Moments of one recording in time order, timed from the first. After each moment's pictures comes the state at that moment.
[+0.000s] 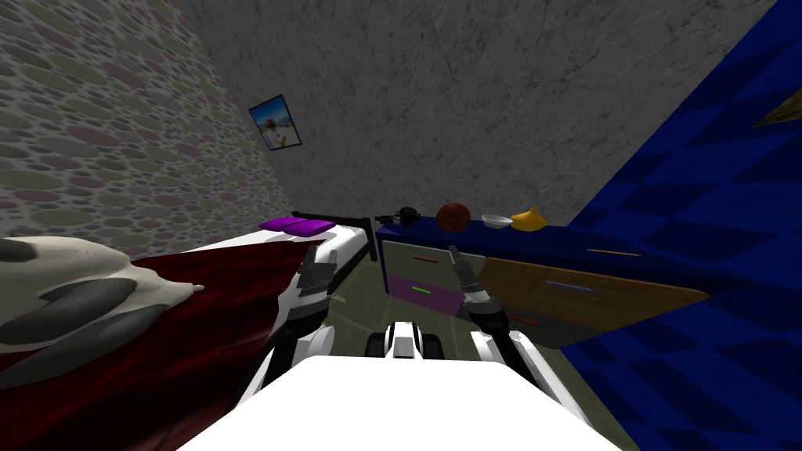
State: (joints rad) left arm 0.55 -0.03 0.06 -2.21 0.02 -0.53 0.17; right arm 0.51 -0.15 0.07 -2.20 0.35 -0.42 0.00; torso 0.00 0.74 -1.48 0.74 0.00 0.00
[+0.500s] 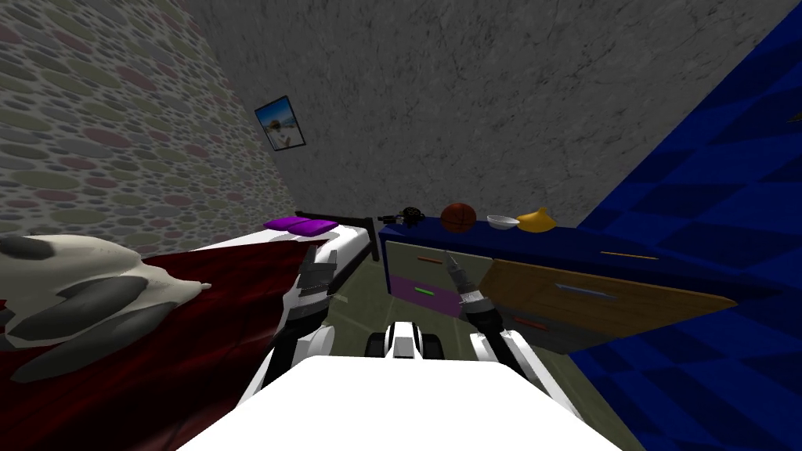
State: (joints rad) left arm 0.55 -0.03 0.06 -2.21 0.02 -0.53 0.17; right arm 0.50 -0.17 0.08 -2.16 0.48 -0.34 0.03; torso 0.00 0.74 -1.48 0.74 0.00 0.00
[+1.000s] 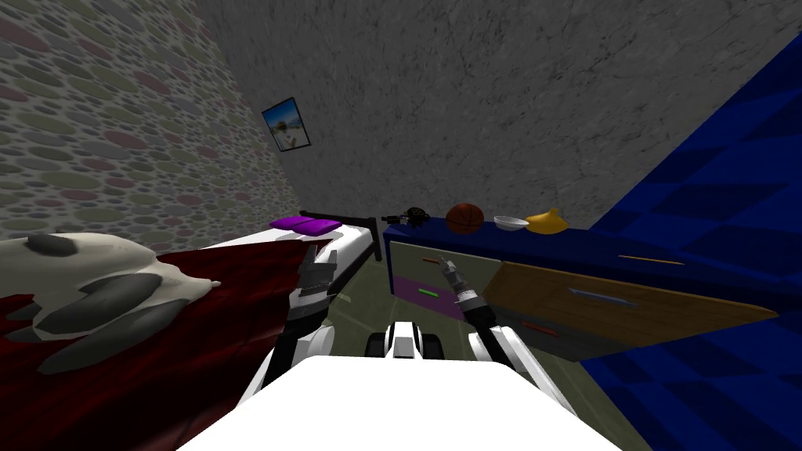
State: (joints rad) left arm 0.55 -0.03 0.06 -2.21 0.02 -0.53 0.17; right arm 0.47 -0.19 0.09 -2.08 0.63 -0.23 0.06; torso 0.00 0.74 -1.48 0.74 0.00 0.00
